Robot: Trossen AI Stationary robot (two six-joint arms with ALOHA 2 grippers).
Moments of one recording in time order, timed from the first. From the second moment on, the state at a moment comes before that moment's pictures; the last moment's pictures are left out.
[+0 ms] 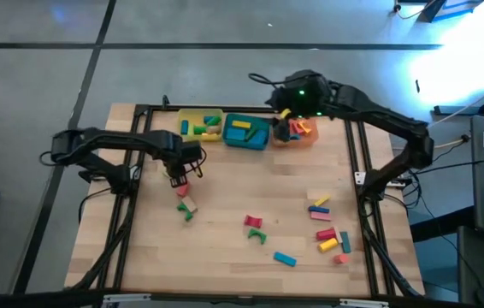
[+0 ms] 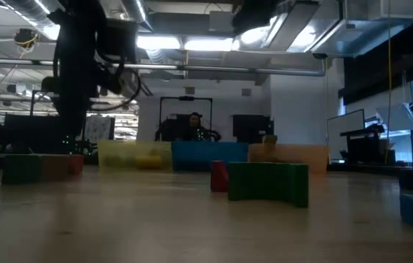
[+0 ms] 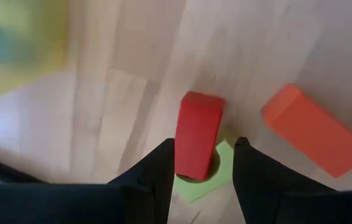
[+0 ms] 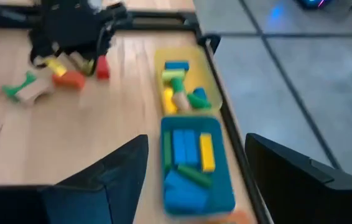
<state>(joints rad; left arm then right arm) 0.23 1.38 0.87 -1.05 -0.22 -0.08 -0.34 1.54 1.73 -0.82 -0.01 -0.24</state>
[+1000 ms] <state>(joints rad) 0.35 1.61 0.87 -0.97 -0.16 0.03 -0.34 1.44 1.73 -1.21 -0.02 -0.18</state>
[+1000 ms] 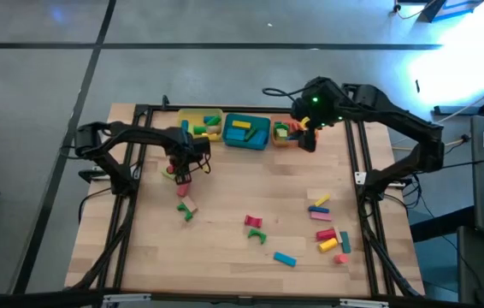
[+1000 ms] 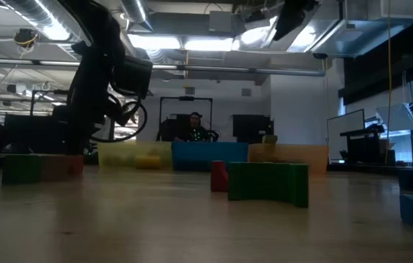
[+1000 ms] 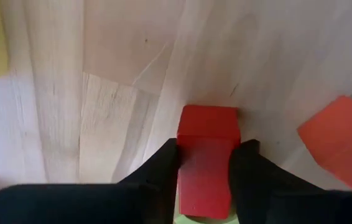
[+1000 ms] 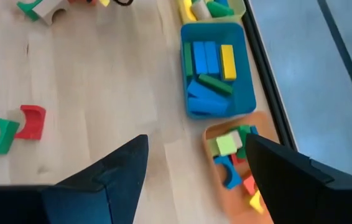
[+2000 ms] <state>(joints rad) 0.38 1.56 1.00 -1.01 -0.11 -0.13 -0.34 1.03 1.17 -0.89 -0.01 -0.10</state>
